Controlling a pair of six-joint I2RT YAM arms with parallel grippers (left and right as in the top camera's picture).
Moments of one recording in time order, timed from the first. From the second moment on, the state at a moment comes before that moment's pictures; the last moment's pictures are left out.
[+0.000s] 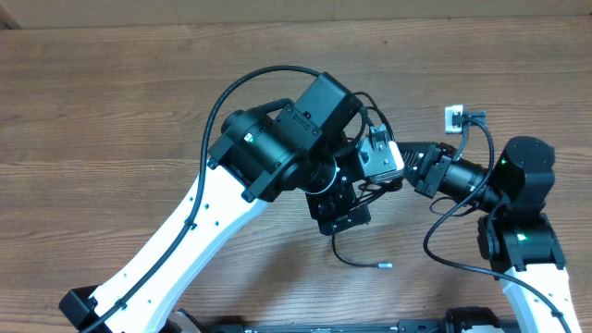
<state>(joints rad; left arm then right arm) -0.77 1.63 1.92 -1.41 0.38 0.45 0.03 0.95 0.74 -0.02 -1.00 0.71</state>
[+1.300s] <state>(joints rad) -0.77 1.66 1.92 -1.35 0.52 0.48 0.03 0.95 0.74 0.15 -1.20 0.99</state>
